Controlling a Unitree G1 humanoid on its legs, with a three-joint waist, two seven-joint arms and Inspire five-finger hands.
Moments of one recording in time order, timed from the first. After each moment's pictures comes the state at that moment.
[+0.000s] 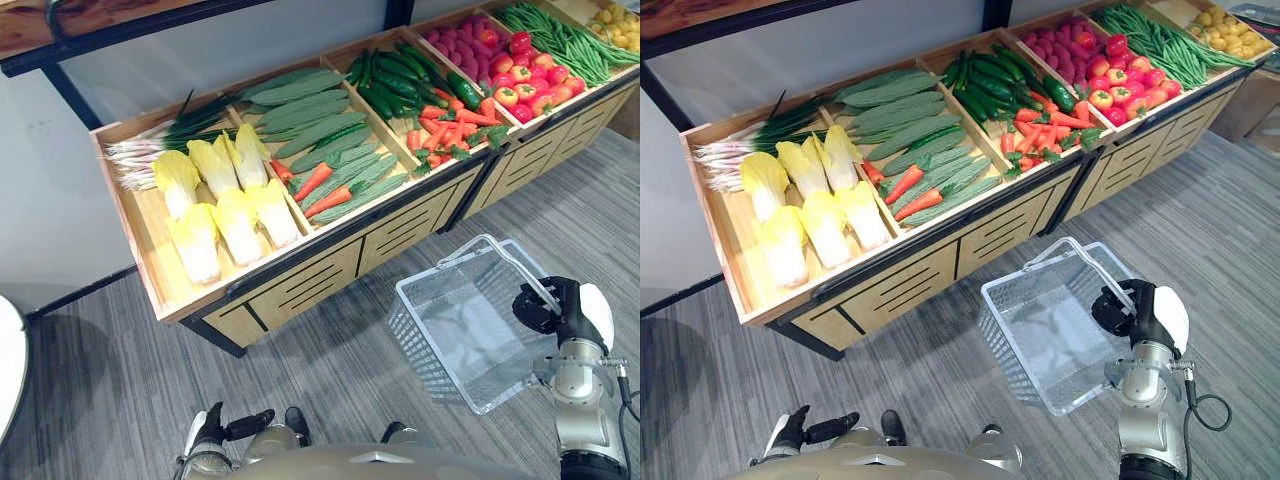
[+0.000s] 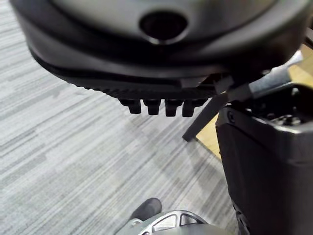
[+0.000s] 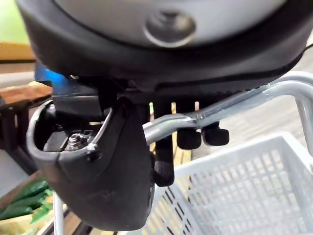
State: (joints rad) left arm 0.15 0.08 0.17 1.01 0.40 0.00 0.18; right arm 0.14 -0.31 -0.42 0.23 -0.53 0.02 -0.14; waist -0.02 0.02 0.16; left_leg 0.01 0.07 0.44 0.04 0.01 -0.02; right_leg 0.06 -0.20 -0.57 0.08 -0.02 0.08
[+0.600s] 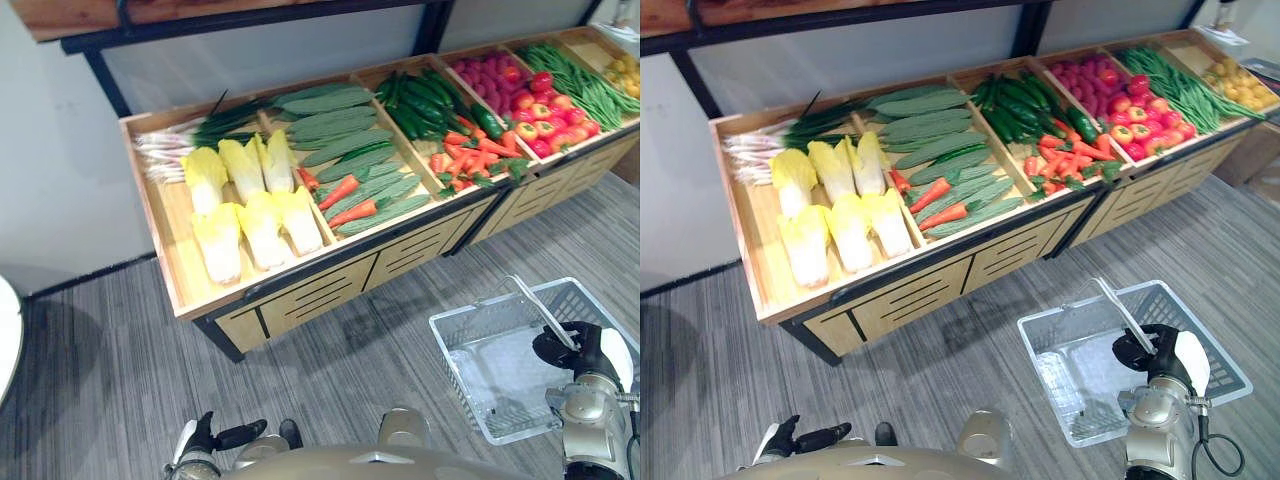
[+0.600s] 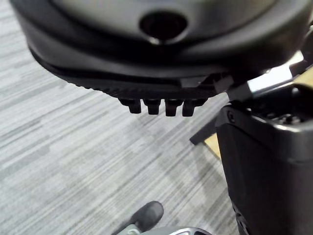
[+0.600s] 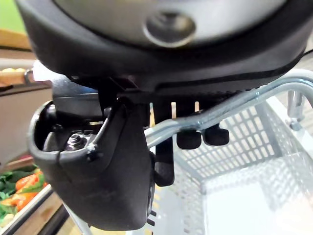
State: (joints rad) left arm 0.16 0.12 0.17 1.03 0.35 0.01 0.18; right arm 0.14 -0.31 -0.55 0.40 -0.53 0.09 -0.16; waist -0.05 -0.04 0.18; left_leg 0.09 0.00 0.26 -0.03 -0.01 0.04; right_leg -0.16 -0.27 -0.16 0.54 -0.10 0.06
